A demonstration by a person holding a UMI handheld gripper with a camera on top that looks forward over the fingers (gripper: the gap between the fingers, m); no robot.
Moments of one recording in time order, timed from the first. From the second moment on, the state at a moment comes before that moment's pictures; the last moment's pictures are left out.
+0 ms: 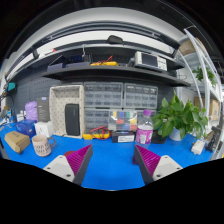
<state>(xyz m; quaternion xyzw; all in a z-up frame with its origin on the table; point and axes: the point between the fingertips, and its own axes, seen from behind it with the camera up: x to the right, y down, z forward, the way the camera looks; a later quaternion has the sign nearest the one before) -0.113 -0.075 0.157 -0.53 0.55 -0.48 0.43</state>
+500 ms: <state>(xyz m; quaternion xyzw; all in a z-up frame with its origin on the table) -0.051 -0.182 0.121 -0.50 0.55 -0.51 0.44</state>
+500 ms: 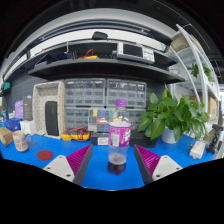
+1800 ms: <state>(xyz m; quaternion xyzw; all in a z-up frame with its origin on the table) 0.061 -0.069 0.147 -0.68 0.30 -0.59 0.32</state>
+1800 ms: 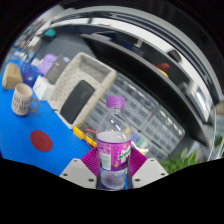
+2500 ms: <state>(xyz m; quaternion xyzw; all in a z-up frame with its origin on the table) 0.068 0.189 0.155 -0.67 -0.26 -0.69 -0.04</state>
